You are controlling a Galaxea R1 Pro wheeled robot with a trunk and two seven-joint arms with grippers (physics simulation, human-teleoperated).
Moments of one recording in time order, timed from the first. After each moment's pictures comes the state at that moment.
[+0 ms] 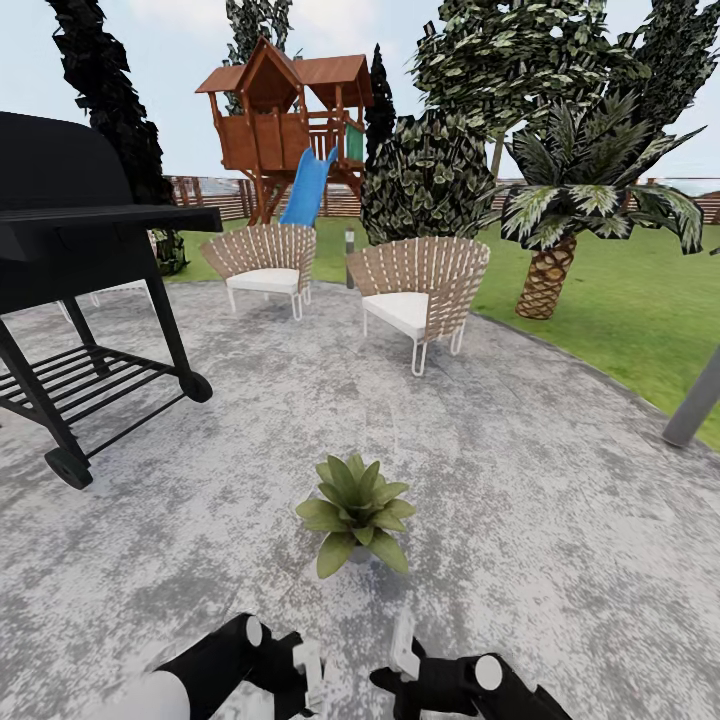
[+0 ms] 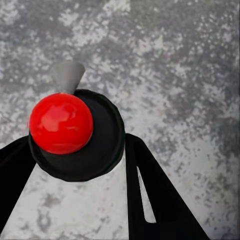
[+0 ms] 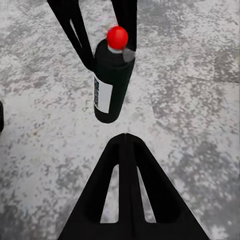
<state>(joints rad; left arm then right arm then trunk) -0.59 -0.01 -0.57 -0.37 -0.51 0.02 -0.74 -0.42 -0.02 0.43 -0.57 0.30 -0.28 0.73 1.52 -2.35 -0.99</state>
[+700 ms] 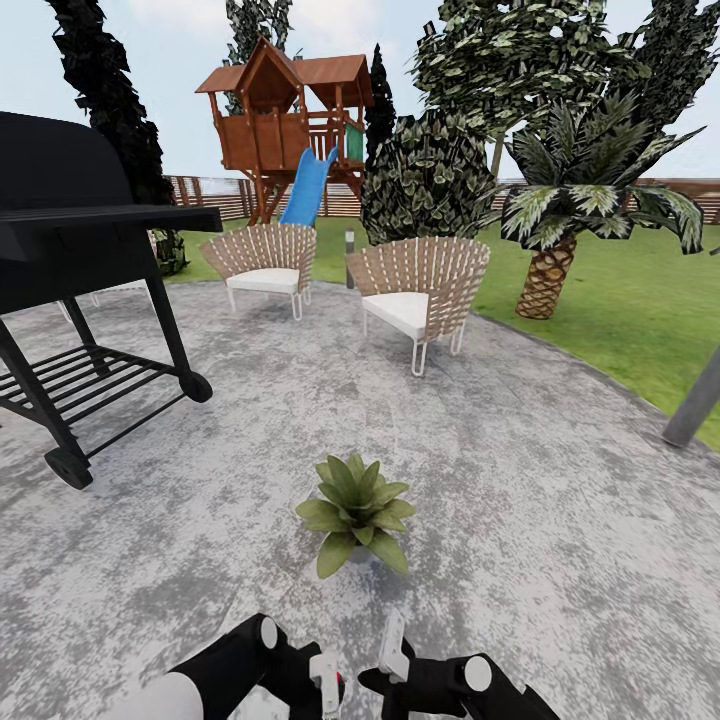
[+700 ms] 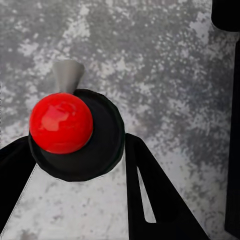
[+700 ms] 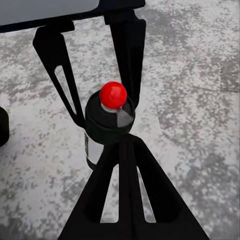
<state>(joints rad) -0.59 -0.04 -0.60 -0.39 -0.51 0.00 -0.84 -0.42 0.01 0.43 -0.56 0.31 -0.28 0.73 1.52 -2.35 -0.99</state>
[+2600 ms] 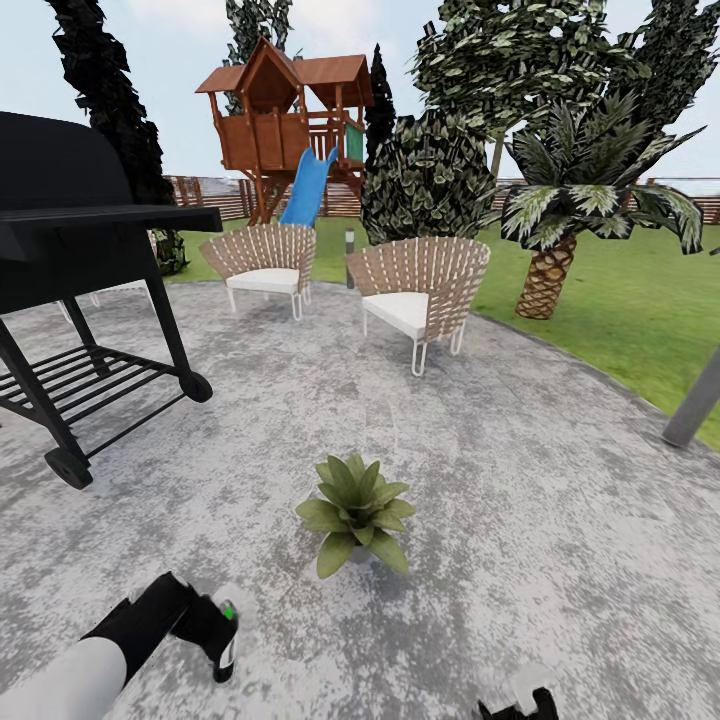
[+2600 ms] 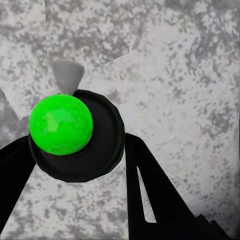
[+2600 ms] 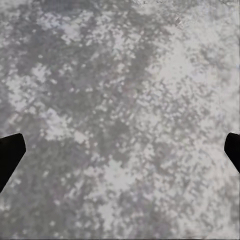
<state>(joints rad) -0.65 0.17 -0.20 -0.39 -0.45 0.38 -0.71 -0.41 -0.11 0.32 -0.10 -0.07 -0.37 0.08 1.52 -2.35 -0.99</state>
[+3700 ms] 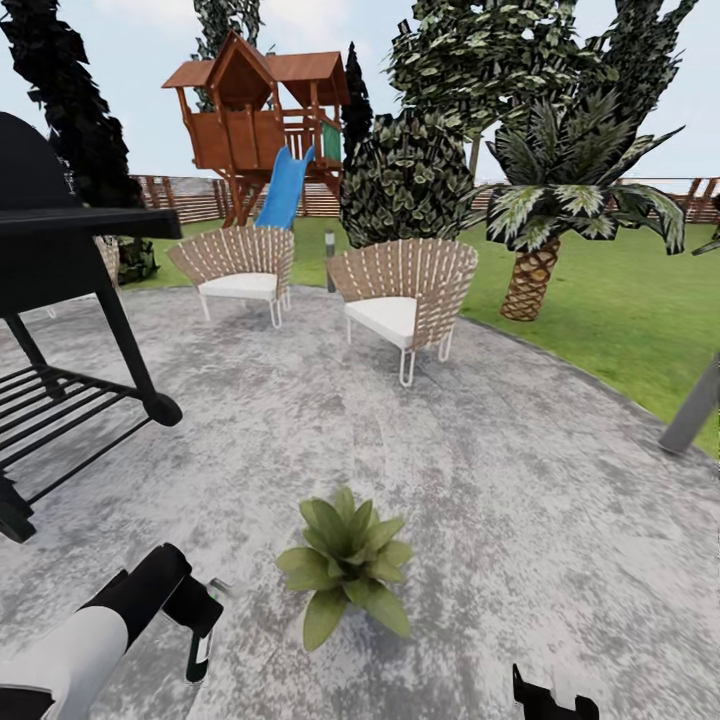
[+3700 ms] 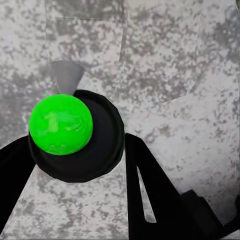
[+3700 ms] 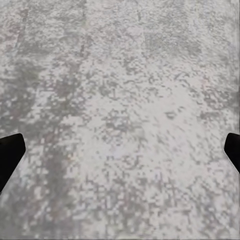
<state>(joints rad) -0.73 0.19 -0.14 -0.39 -0.50 0.64 -0.71 -0.40 -0.11 0.29 -0.09 -0.46 -0.56 -0.10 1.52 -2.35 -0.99</state>
